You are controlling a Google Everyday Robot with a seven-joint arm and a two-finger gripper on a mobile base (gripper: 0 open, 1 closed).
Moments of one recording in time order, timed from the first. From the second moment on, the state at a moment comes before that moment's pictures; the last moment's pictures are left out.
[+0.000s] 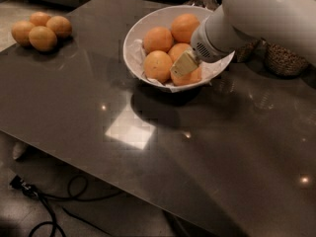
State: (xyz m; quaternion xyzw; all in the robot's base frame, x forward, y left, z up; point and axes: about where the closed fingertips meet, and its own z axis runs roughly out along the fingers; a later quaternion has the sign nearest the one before) arm 0.608 -0.096 0.925 -0.39 0.85 -0.01 0.37
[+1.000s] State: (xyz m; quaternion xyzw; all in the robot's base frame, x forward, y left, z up) arm 0.620 -0.089 0.889 -0.39 0.86 0.03 0.33
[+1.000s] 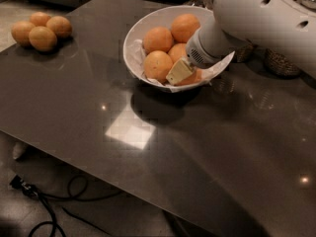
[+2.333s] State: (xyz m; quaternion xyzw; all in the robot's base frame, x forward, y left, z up) arm 0.629 -0.084 0.860 -0.39 0.87 0.04 0.30
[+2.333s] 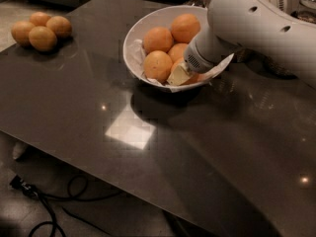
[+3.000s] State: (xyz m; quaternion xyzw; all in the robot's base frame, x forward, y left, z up) arm 0.626 -0.094 0.891 -0.39 0.86 0.06 0.33
